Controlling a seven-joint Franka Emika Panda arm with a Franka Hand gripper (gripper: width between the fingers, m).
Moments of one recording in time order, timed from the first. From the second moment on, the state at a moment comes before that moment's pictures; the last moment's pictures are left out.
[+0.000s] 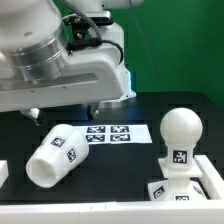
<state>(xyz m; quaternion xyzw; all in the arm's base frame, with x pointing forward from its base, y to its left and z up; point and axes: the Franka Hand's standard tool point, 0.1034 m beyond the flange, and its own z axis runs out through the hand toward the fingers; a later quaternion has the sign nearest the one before) 0.574 -0.093 0.123 -0.95 0.08 0.30 0.09</state>
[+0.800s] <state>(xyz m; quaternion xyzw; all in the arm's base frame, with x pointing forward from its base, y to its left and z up) 0.572 -0.105 0.105 -0.91 0.09 0.39 0.09</state>
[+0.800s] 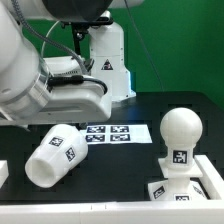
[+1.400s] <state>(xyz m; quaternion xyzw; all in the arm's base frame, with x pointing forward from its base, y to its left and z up) 0.597 -0.102 0.076 -0.93 0.09 0.34 0.08</state>
